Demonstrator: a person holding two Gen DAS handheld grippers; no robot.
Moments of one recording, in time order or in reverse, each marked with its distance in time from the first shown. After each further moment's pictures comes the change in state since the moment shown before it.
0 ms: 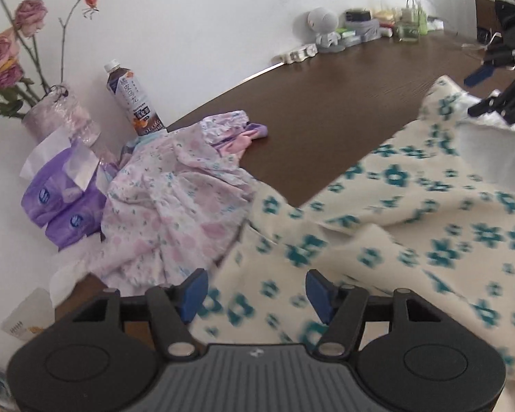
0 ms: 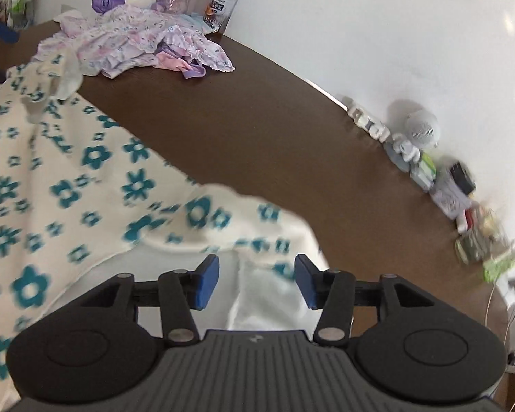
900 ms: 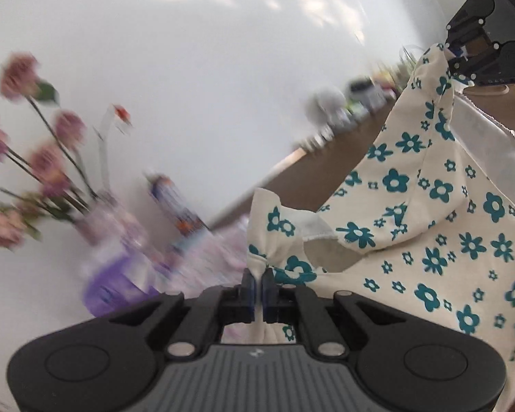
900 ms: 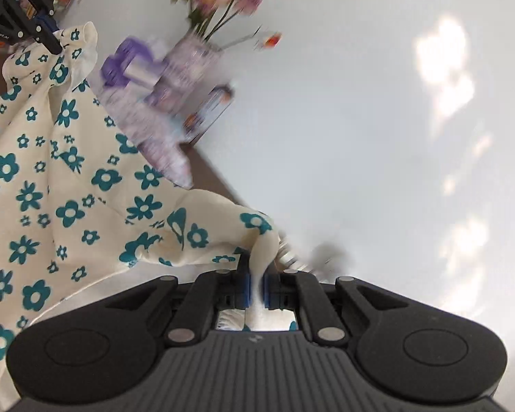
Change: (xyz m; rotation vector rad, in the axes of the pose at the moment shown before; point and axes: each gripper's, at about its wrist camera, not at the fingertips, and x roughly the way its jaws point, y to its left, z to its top) left arm -0.094 -0.011 0.016 0.098 -0.343 0.214; right arm -0.110 0.014 0.020 -0.224 -0.398 -0.274
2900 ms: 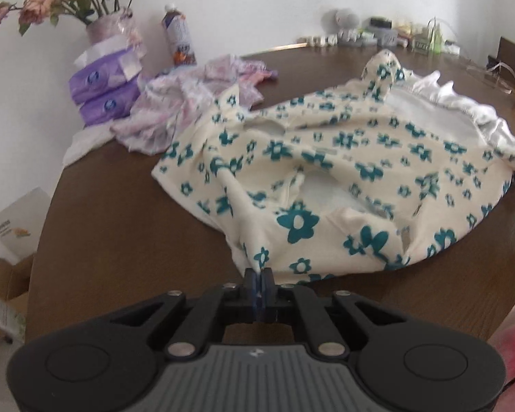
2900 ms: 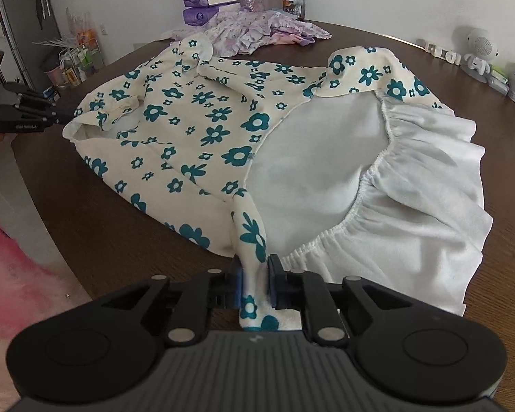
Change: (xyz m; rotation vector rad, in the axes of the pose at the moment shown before) left arm -0.077 -0.043 -0.154 -0.372 0.417 -0.176; right arm -0.073 0.078 -0.096 0.595 0.360 0.643
